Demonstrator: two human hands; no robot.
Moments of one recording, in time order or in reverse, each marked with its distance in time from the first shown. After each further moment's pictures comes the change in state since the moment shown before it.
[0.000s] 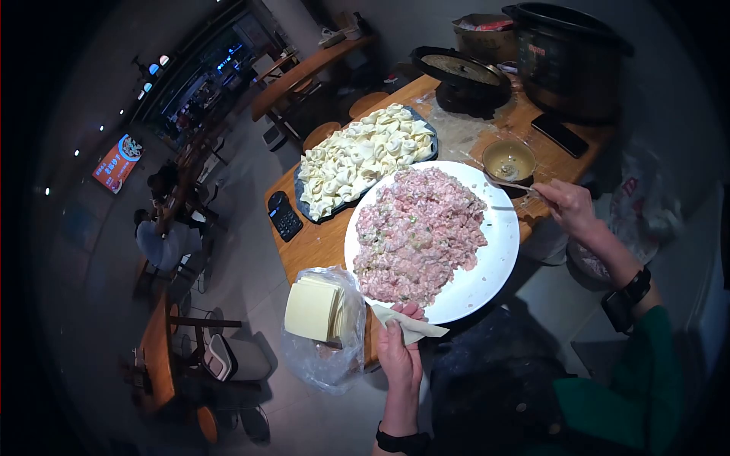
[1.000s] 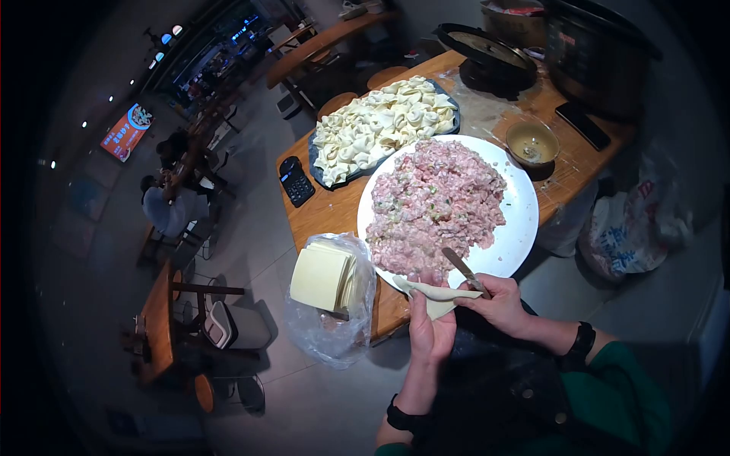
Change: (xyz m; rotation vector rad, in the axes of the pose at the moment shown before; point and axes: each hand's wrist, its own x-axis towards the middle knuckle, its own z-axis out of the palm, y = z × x) left_hand 0.001 -0.031 0.002 -0.446 -0.057 -0.170; right_hand -0.054 -0.204 0.044 1.268 -0.383 0.567
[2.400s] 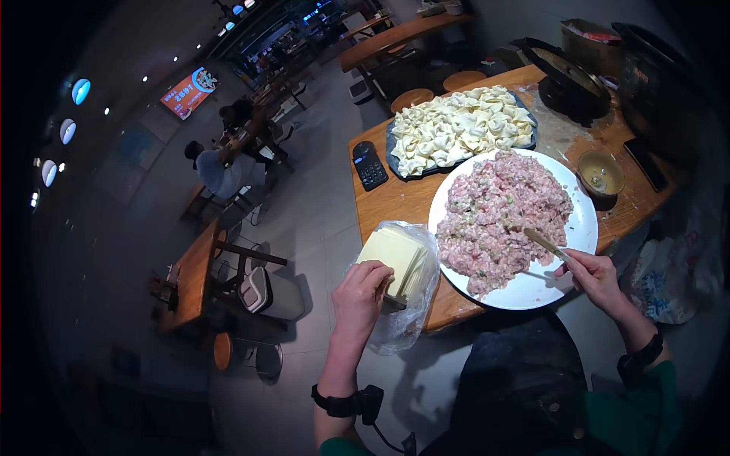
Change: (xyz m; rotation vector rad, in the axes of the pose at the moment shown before) left_hand 0.005 0.198 0.026 2.282 -0.169 1.097; right_hand 0.034 -0.022 -0.094 -0.196 -0.084 -0.015
